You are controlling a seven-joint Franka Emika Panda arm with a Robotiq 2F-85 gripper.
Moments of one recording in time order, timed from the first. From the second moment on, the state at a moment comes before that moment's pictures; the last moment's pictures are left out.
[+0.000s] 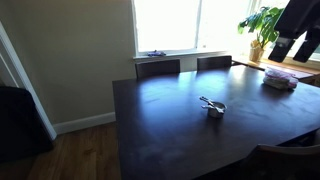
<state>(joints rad) 0.18 -0.83 0.28 -2.71 0.27 2.07 0.34</state>
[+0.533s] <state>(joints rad) 0.12 -0.76 0.27 -2.68 0.15 2.11 0.31</state>
